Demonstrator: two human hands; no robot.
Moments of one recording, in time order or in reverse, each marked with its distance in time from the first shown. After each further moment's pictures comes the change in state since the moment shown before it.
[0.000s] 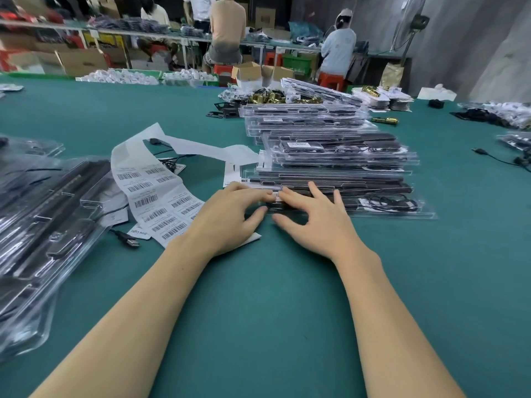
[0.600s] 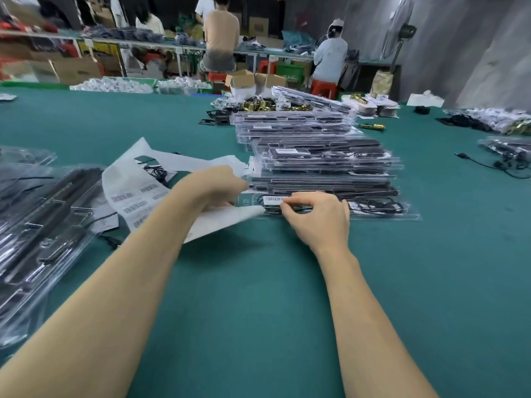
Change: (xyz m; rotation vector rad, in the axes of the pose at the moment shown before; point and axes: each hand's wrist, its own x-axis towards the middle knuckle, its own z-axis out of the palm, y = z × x) left_hand 0.062 0.027 -0.047 -0.056 -0.373 -0.654; right_hand -0.002 -0.001 -0.005 0.225 0.428 0.251
